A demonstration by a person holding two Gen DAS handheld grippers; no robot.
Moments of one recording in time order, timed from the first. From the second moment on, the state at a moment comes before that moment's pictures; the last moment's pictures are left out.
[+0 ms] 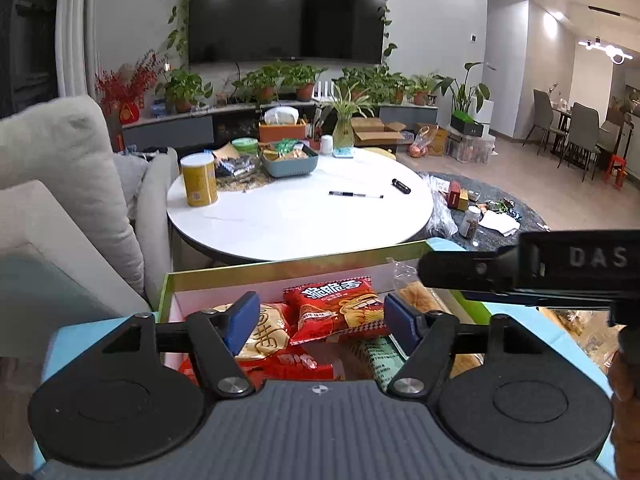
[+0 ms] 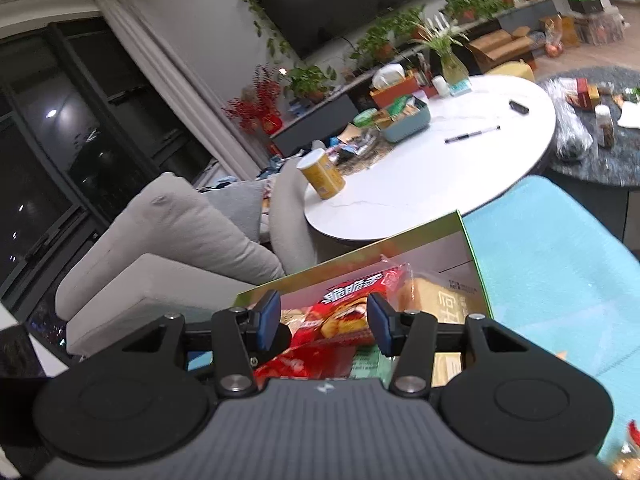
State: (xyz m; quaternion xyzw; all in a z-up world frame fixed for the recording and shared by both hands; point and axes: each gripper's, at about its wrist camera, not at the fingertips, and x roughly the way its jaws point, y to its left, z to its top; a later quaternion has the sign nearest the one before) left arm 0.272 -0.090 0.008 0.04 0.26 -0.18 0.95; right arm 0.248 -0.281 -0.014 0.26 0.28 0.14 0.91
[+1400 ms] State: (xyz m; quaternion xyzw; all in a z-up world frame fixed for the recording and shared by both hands) left arm 0.051 0.020 -0.025 0.02 0.27 -0.09 0.96; right arm 0.064 -0.260 -0.041 0.15 0.28 0.19 0.93
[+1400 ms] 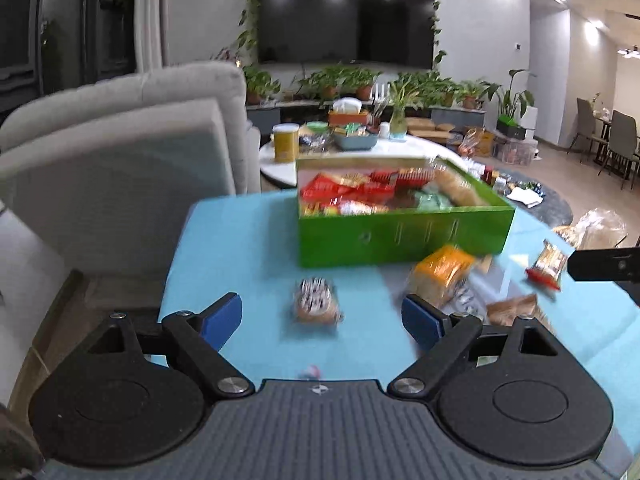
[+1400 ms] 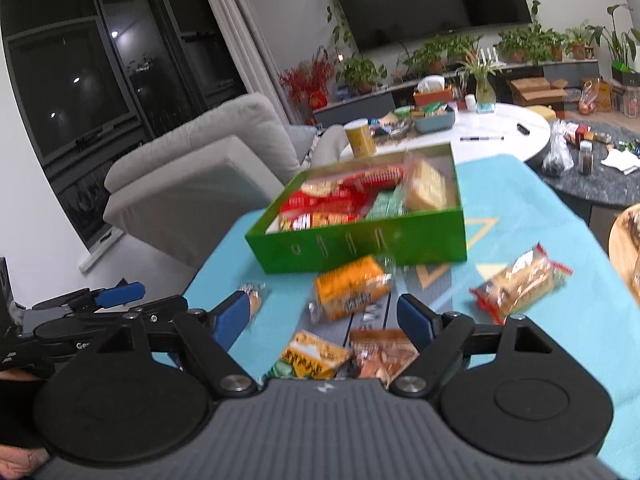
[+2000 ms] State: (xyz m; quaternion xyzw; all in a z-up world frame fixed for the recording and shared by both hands) left arm 0.053 0.026 -0.080 0.03 0.33 -0.10 0.94; right arm 0.055 -0.211 -0.071 0.11 0.33 0.24 0.91
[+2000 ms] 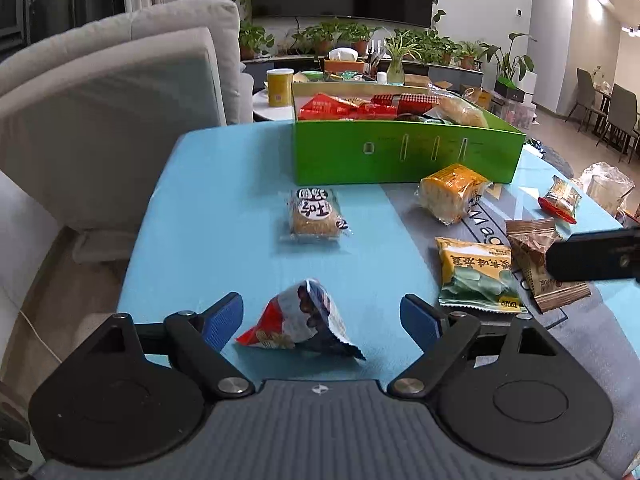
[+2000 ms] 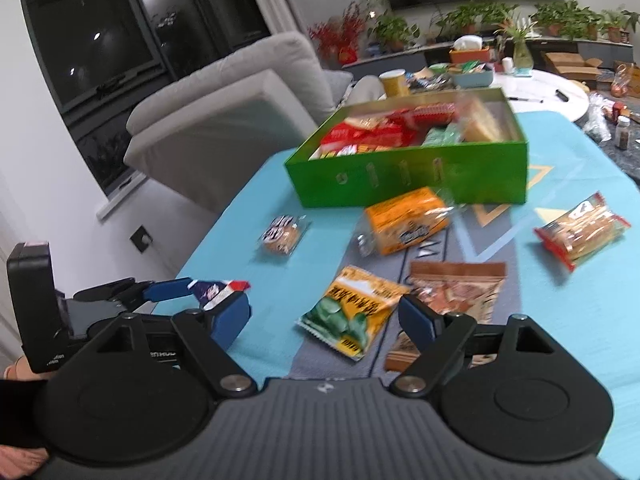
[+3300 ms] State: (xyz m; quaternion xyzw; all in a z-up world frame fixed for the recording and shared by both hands) left arm 0.056 0.043 -0.096 0.01 0.31 -0.13 0.94; right arm 0.092 -0.140 -0.102 0.04 0.38 0.08 0.92
